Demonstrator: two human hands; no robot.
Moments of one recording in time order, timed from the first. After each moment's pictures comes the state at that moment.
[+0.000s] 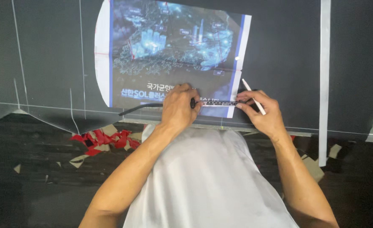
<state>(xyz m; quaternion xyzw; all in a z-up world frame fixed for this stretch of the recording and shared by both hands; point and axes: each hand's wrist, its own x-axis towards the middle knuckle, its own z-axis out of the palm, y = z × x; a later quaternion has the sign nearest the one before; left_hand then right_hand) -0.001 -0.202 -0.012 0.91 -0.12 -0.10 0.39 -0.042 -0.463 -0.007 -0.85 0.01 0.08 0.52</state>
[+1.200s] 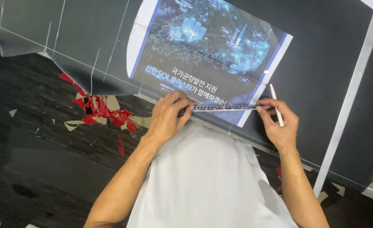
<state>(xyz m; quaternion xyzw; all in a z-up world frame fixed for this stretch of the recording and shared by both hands) -0.068 -0.156 0.008 0.92 -0.05 0.02 0.38 -0.029 -0.479 -0.027 -0.84 -0.03 0.05 0.55</state>
